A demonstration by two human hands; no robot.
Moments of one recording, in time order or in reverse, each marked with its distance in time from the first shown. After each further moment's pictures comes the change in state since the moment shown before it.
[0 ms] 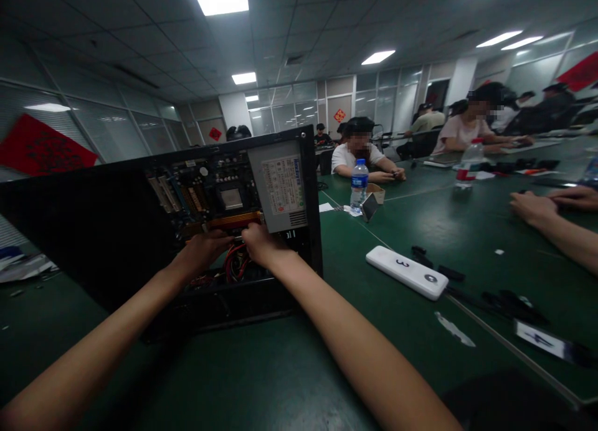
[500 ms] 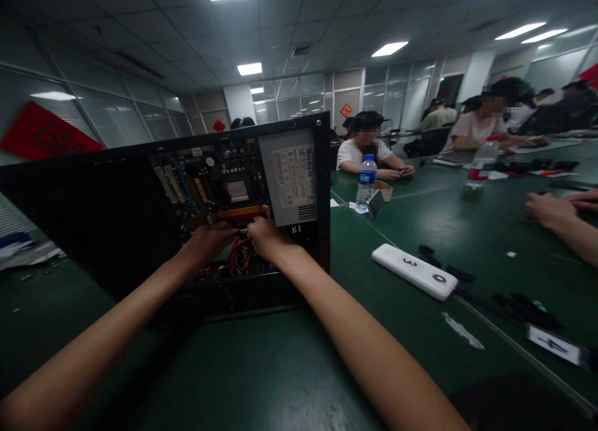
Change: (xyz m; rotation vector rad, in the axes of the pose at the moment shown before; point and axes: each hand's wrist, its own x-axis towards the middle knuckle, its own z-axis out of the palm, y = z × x) left_hand -0.001 0.002 0.003 0.017 0.030 -0.005; right_hand 0.000 -0.001 0.002 -0.029 -0.034 0.026
